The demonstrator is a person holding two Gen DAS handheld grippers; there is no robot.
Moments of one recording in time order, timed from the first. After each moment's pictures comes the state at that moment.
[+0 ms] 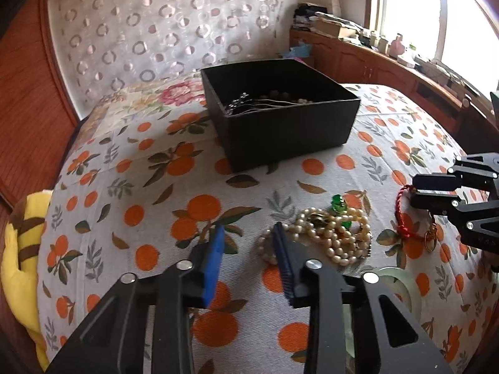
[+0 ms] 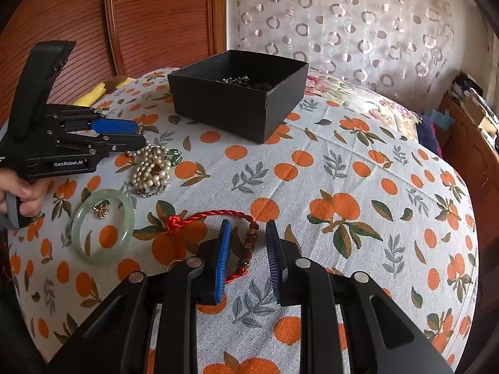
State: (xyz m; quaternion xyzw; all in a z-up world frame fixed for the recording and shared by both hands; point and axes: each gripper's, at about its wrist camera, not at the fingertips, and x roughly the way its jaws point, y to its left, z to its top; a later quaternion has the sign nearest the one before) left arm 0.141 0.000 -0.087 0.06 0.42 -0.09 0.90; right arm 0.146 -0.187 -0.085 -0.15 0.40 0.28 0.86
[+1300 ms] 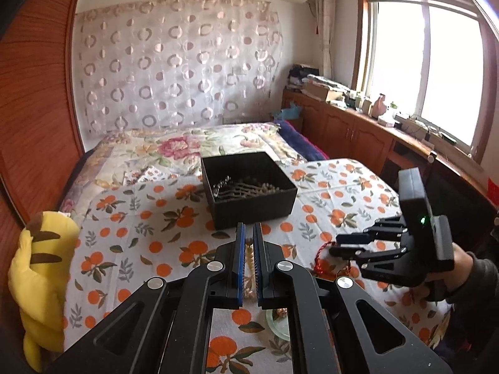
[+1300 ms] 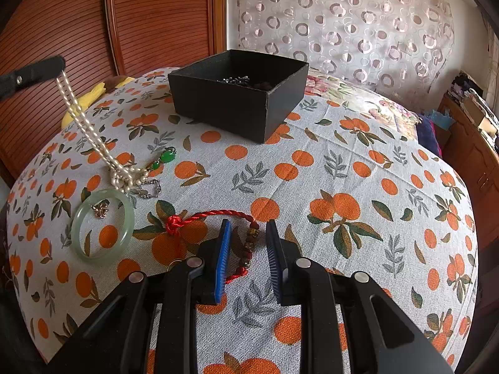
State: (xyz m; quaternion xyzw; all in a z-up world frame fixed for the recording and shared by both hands) left arm 0.062 0.002 0.012 0.00 0.29 -0.11 0.95; right arm 0.149 -0.187 -0.086 -0.15 0.41 0.28 0.86
